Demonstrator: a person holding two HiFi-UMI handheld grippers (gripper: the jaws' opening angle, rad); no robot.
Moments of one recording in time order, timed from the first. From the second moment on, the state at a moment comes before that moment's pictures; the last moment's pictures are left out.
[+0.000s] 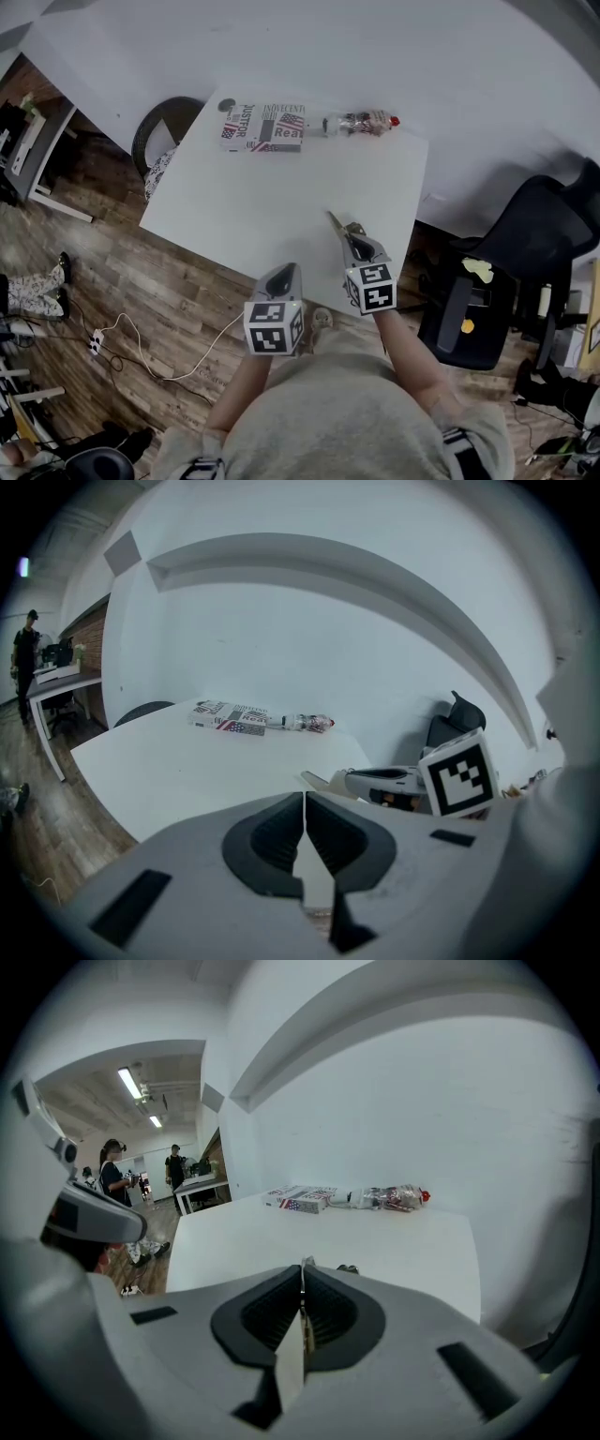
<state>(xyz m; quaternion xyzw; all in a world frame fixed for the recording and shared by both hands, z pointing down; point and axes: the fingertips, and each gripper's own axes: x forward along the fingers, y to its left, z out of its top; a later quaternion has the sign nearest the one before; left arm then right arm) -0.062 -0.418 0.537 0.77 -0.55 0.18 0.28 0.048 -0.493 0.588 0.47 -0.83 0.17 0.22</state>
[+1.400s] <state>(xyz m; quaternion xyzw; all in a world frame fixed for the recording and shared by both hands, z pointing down) -0.046 -0.418 0.543 0.77 -0.54 0.20 0.27 0.088 -0.519 0.625 0.48 -0.82 0.18 0.27</state>
